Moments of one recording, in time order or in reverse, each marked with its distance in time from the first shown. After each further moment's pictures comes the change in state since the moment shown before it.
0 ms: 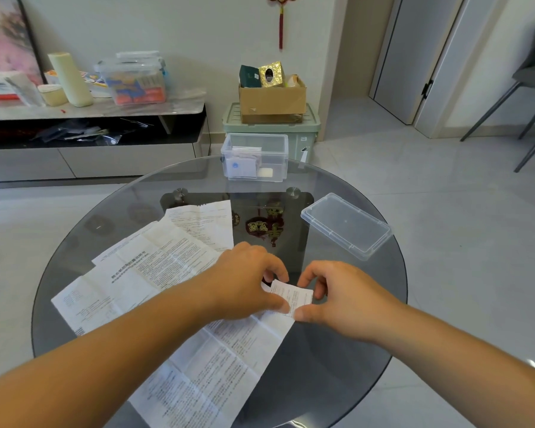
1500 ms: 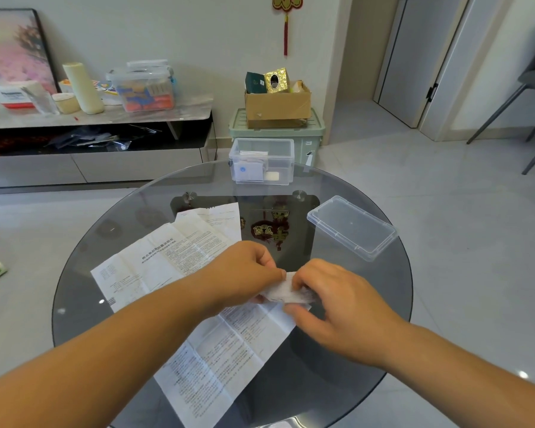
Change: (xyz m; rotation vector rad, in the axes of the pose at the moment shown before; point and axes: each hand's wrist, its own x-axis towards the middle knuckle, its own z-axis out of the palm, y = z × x) left_hand -0.012 0.001 -0.010 -0.607 0.035 -0.308; right_hand -0.013 0.000 0.018 -0.187 0.196 -0.436
